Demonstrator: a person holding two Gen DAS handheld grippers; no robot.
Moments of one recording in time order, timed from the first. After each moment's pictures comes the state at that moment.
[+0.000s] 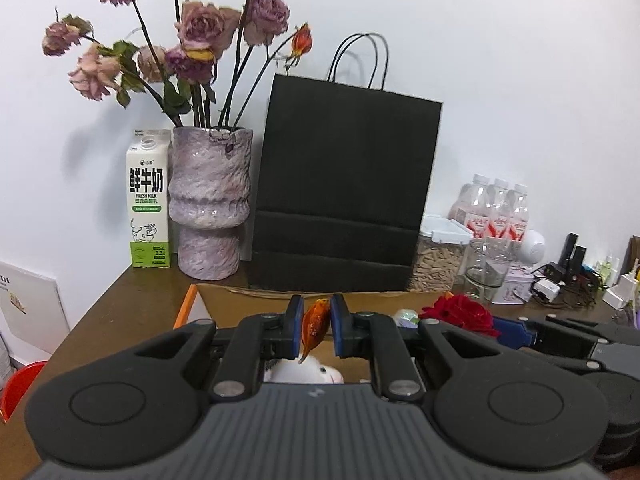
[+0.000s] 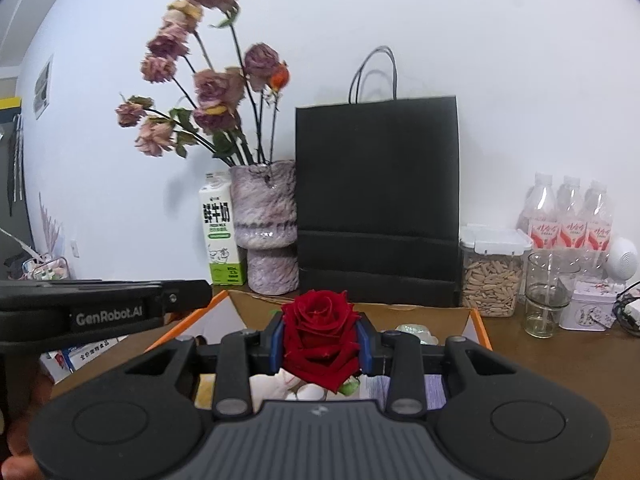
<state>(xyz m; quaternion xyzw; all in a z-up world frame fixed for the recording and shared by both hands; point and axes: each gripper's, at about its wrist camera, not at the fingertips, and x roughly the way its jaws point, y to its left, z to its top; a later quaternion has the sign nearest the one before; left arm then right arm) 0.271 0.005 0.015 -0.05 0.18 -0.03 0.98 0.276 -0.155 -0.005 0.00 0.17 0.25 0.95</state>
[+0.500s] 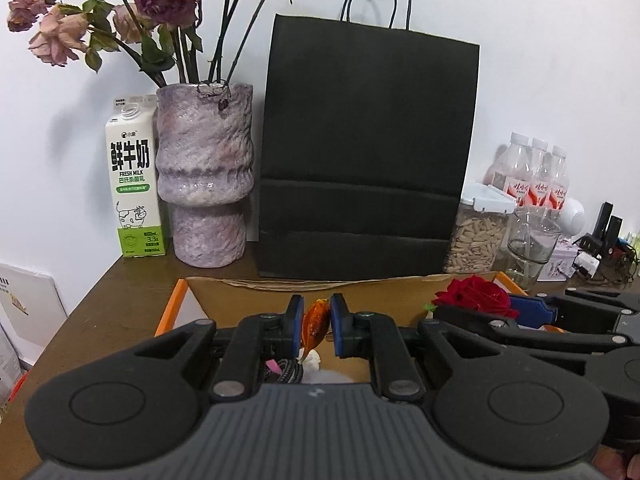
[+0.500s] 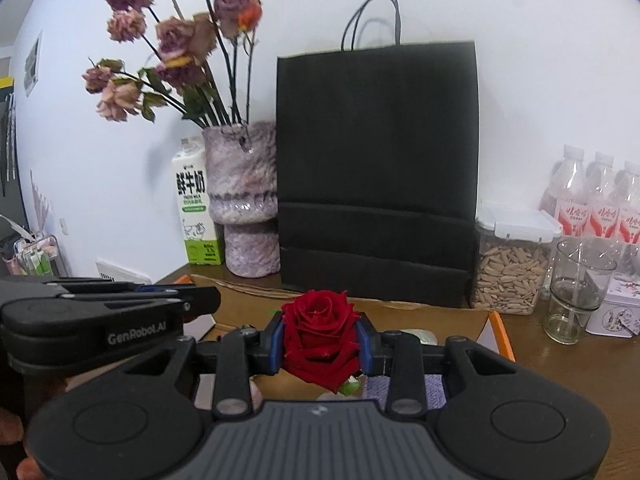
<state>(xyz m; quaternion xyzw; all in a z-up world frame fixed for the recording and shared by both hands) 0.342 0.007 -0.019 -0.03 0.22 -0.01 0.97 0.354 -0.136 -0.030 -0.02 0.21 0.25 0.94</state>
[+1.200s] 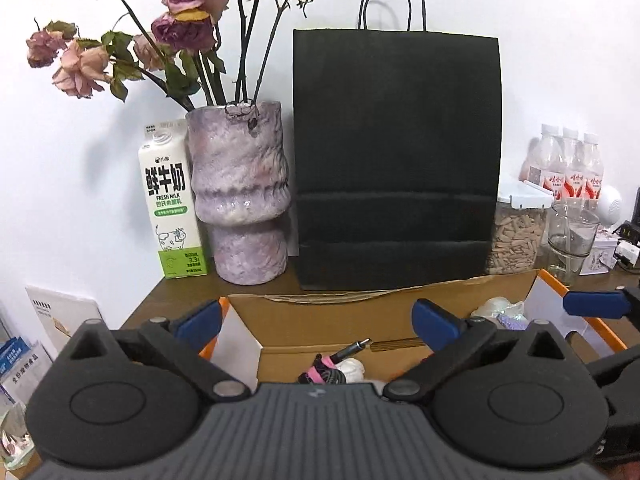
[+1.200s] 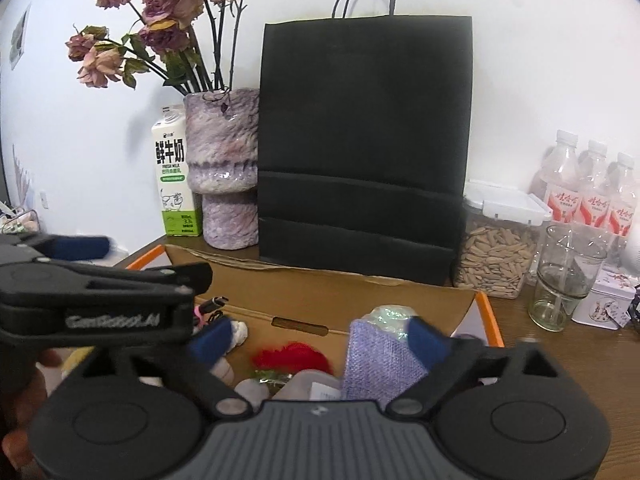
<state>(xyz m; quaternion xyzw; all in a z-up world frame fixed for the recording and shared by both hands) 0.340 0.002 -0.015 0.02 0.20 0.05 0.98 0.357 -0.133 -0.040 -0.05 0.24 0.22 0.95</state>
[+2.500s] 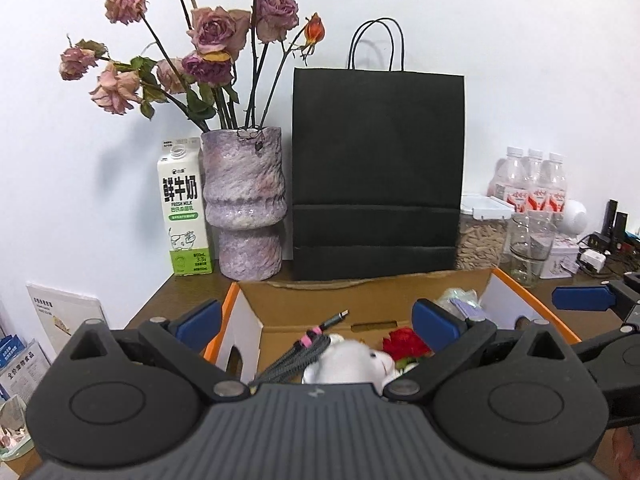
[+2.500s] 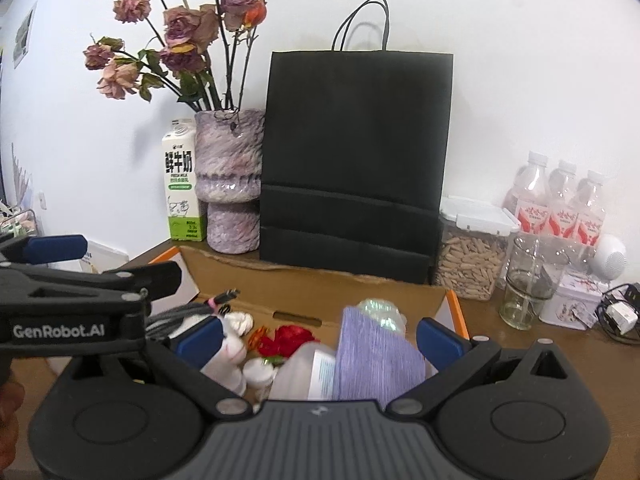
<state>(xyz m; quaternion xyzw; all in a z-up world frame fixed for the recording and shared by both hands) 0.257 -0.001 -0.002 0.01 0.18 0.03 0.98 0.301 -0.152 -0.024 -0.06 0.22 0.21 0.95</state>
